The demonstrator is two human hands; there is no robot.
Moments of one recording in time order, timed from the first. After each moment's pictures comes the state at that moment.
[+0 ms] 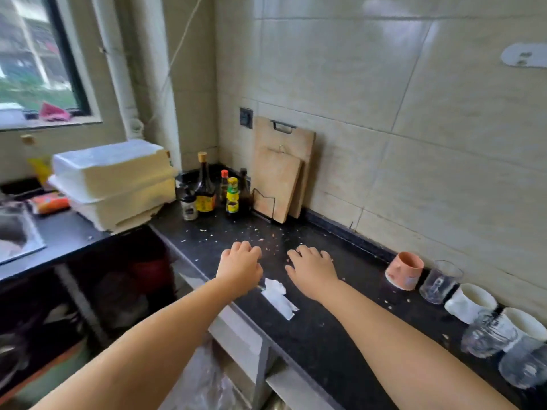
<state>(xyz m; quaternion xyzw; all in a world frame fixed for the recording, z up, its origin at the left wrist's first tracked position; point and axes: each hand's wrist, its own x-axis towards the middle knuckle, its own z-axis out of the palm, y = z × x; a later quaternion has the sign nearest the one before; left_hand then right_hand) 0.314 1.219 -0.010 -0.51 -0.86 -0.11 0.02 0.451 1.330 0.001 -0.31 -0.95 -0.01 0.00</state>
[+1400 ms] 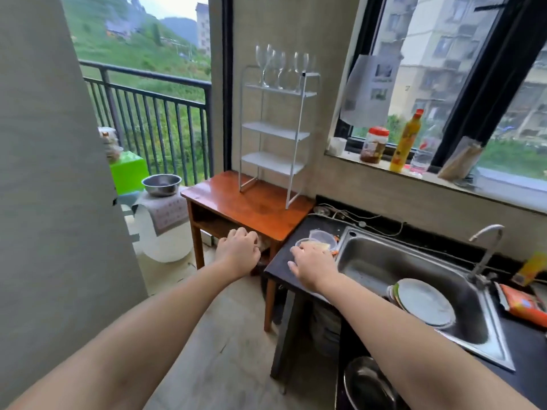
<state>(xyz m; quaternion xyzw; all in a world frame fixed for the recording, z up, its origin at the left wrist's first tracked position) -0.019 0.361 0.034 0.18 -0.97 -0.13 0.10 -0.115 0.521 0.016 0.38 -0.93 -0.01 0.01</state>
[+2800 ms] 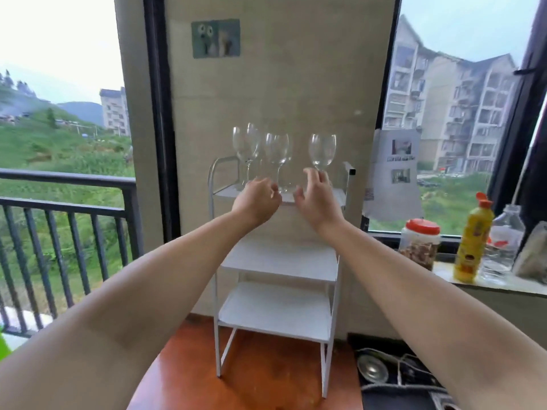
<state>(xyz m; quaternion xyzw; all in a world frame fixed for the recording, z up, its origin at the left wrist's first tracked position) -0.561 0.005 0.253 -0.05 -0.92 -0.23 0.31 -0.580 0.141 0.246 0.21 -0.86 0.32 0.33</state>
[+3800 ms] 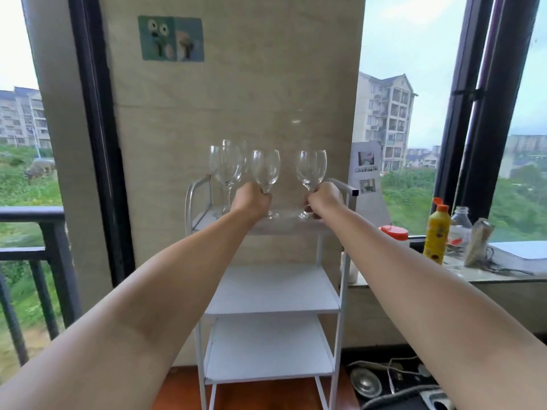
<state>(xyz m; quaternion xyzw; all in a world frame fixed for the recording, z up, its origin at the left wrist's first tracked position) -0.671 -0.009 0.286 -0.04 -0.89 -0.39 0.23 -0.649 0.139 0.297 -0.07 -0.84 0.51 0.19</state>
